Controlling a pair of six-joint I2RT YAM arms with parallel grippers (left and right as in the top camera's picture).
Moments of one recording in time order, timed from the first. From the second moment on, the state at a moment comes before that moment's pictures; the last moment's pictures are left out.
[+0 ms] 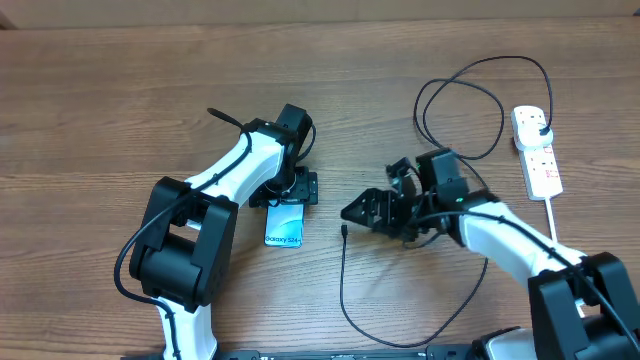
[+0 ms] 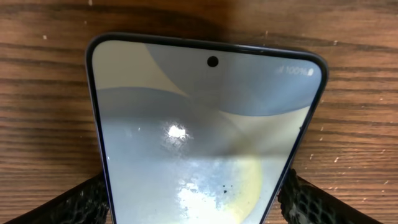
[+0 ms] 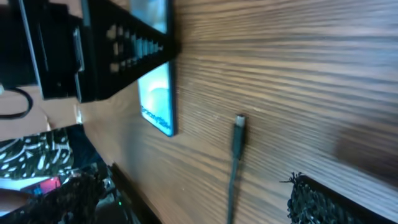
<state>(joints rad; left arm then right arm) -0.41 2.02 1.33 -0.90 0.05 -0.45 0.33 1.57 0.70 -0.24 -0.77 0.56</state>
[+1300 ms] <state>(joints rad) -0.31 2.07 1.31 -1.05 0.71 -0.14 0.63 1.58 0.65 0.12 -0.54 0.87</state>
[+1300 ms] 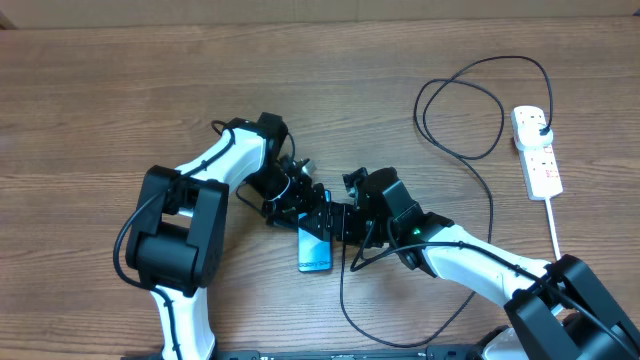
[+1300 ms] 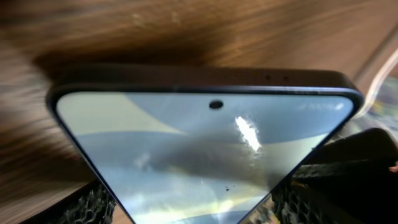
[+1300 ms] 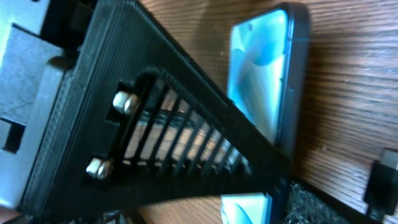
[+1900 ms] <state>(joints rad) -0.31 2.10 1.30 -1.03 0.84 -0.08 0.68 1.58 0.65 0.03 -0.41 0.91</state>
